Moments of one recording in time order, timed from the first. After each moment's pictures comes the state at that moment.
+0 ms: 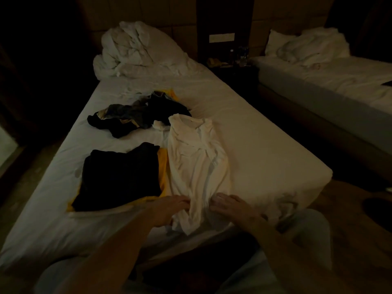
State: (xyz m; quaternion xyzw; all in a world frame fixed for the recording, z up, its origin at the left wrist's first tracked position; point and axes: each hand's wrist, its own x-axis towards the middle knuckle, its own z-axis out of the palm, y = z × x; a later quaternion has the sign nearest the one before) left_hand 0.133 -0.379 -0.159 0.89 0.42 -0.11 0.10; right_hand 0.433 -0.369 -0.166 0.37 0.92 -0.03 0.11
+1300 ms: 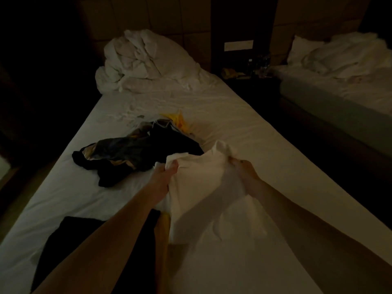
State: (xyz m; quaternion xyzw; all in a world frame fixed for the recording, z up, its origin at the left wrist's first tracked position) left_hand 0.102 -0.075 -0.045 0.34 0.60 0.52 0.50; right_hand 0.336 -0.014 -0.057 0.61 0.46 -0.52 -0.37
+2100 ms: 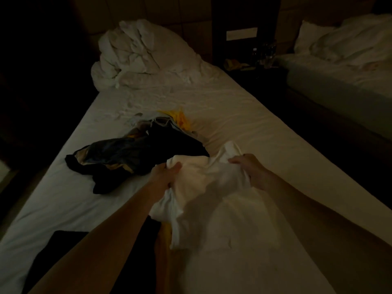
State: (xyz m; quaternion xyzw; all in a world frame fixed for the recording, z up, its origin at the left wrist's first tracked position) left_hand 0.071 -0.002 -0.083 0.33 0.71 0.46 0.42; right_hand 0.326 0.053 -0.075 0.59 0.45 -0.59 -0.33
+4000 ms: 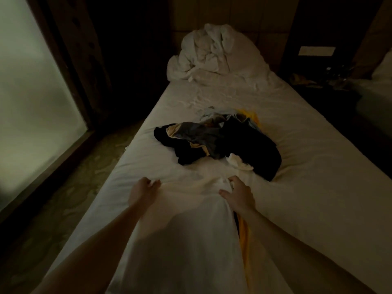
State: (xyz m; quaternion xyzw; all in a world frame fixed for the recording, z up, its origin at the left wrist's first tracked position) left_hand -0.171 -0.234 -0.104 0.32 0.88 0.32 0.17; right_hand 0.094 -0.124 -0.108 0.58 0.72 -0.33 -0.20
